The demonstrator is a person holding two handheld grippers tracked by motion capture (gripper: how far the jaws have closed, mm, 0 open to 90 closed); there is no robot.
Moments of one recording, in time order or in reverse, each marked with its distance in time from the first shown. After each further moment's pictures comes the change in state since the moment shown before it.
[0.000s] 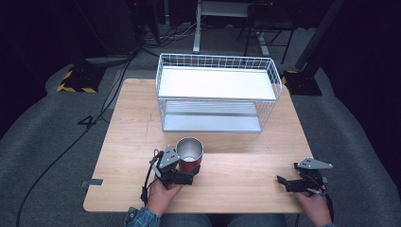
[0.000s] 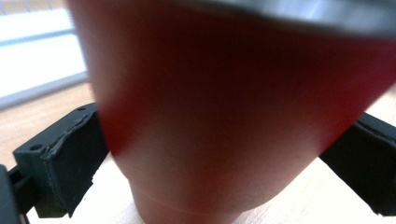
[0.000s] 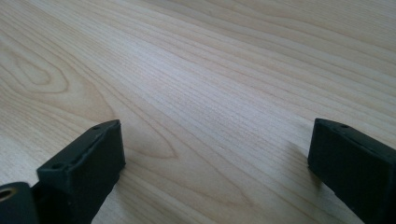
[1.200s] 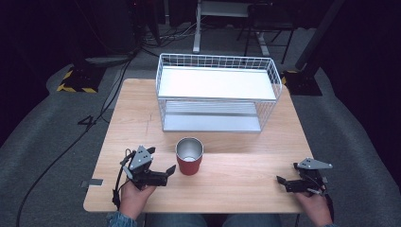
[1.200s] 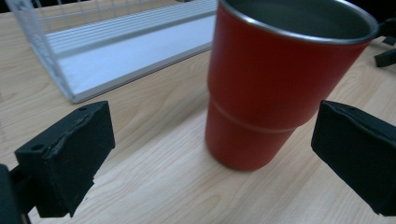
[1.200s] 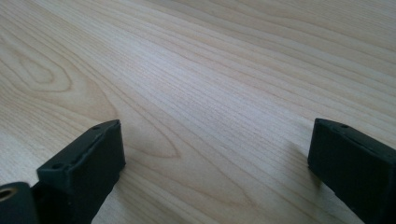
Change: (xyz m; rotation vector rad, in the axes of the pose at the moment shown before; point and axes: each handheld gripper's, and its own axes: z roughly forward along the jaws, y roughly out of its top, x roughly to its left) left arm 0.031 0.007 -0.072 0.011 0.054 0.034; right arm 0.000 0.000 0.000 0.002 0.005 -0.006
